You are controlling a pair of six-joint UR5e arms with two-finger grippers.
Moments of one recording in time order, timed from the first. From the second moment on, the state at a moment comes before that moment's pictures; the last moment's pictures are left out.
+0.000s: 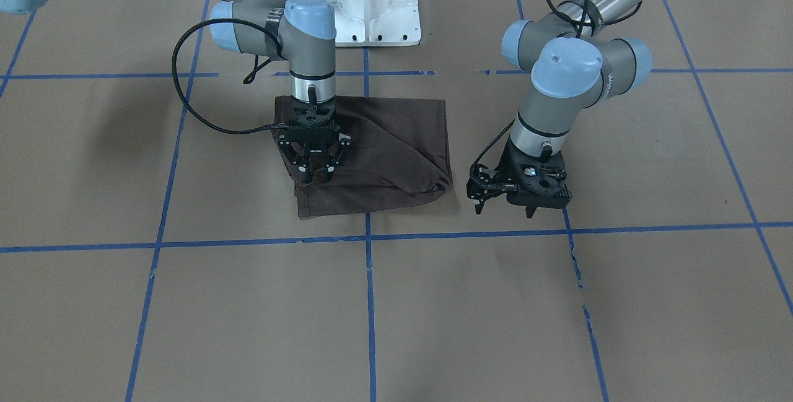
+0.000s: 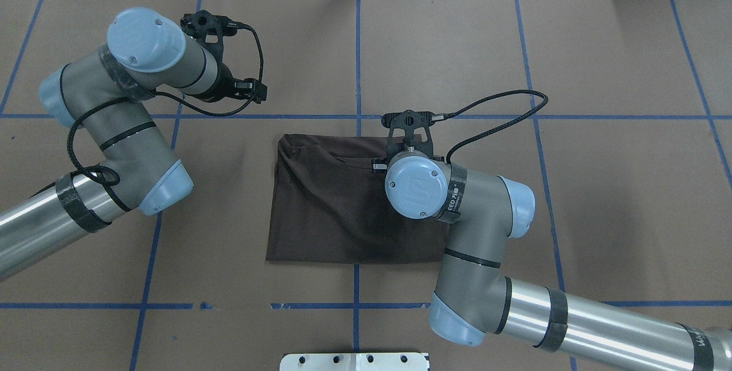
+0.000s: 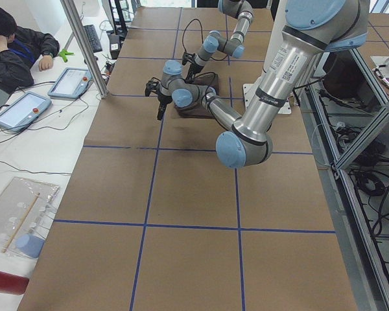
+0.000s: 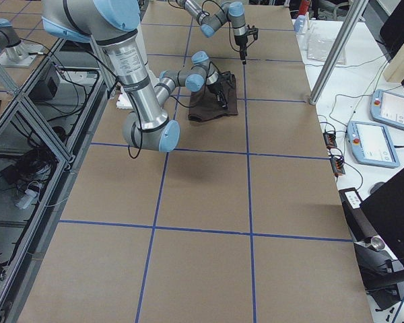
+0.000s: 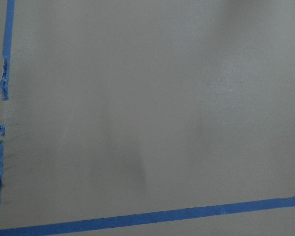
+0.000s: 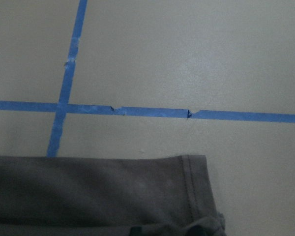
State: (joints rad) left arm -0.76 -2.12 -1.56 -1.90 -1.85 -0.98; right arm 0.39 -0.95 1.61 -1.43 1.34 1.27
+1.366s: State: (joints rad) left arm -0.76 -2.12 -1.56 -1.92 -1.85 -0.99; right arm 0.46 -0.93 1.56 -1.42 1.35 1.22
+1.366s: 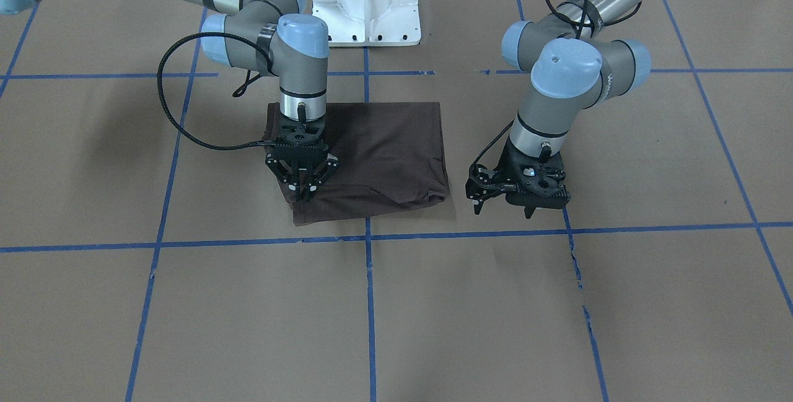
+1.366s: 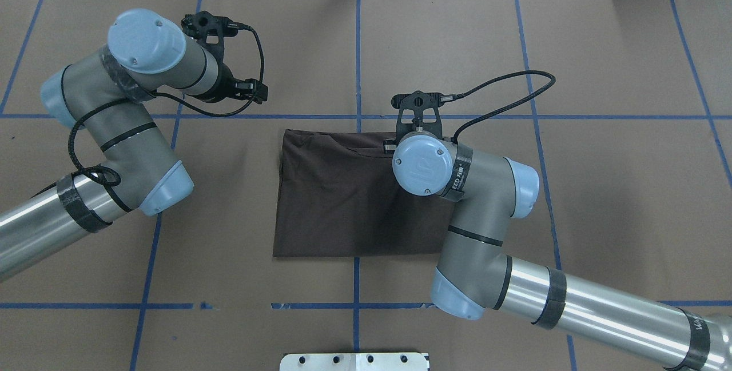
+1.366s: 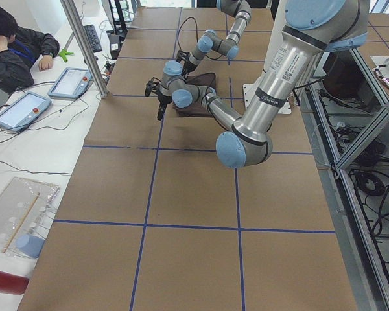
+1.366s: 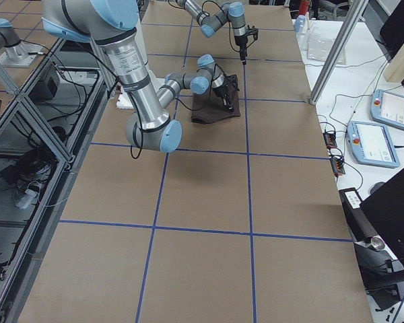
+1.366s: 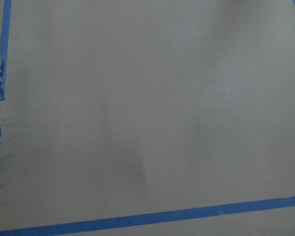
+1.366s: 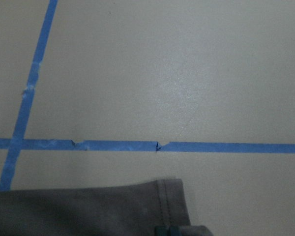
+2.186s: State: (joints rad) left arm -0.62 -2.16 -1.55 -1.91 -1.81 -1.22; right arm 0.64 -0.92 1.60 -1.42 1.68 1.08
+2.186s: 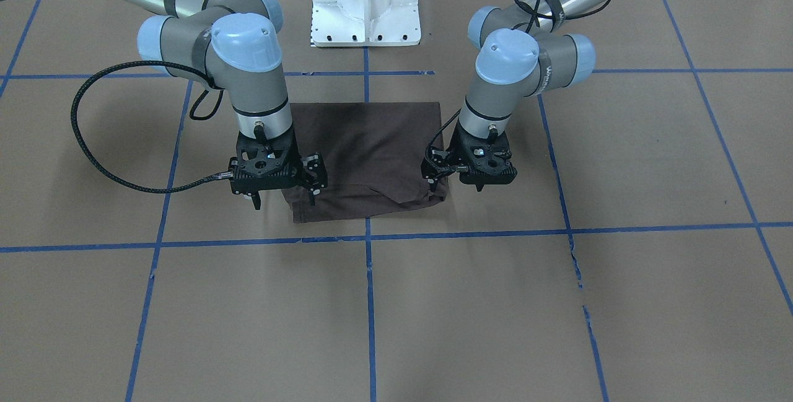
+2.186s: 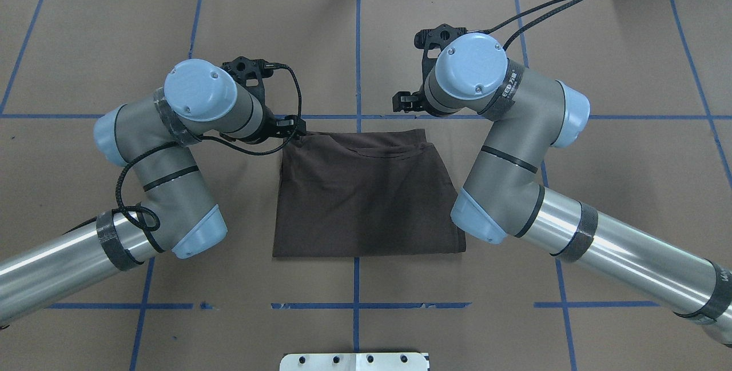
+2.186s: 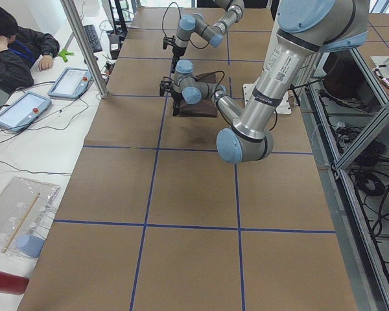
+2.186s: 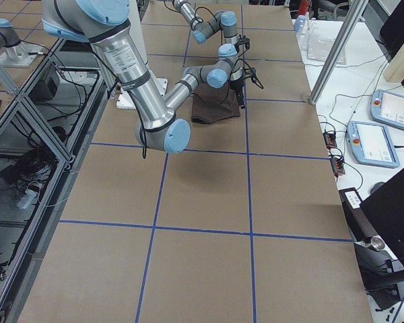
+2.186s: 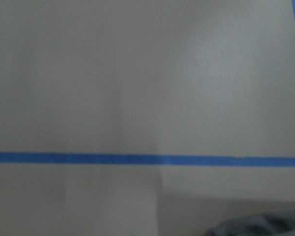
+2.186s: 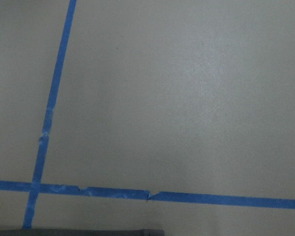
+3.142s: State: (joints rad) left arm -0.58 -2.15 -1.49 -1.90 -1.73 -1.22; right arm 0.64 -0.94 1.61 -1.42 1.68 1.08
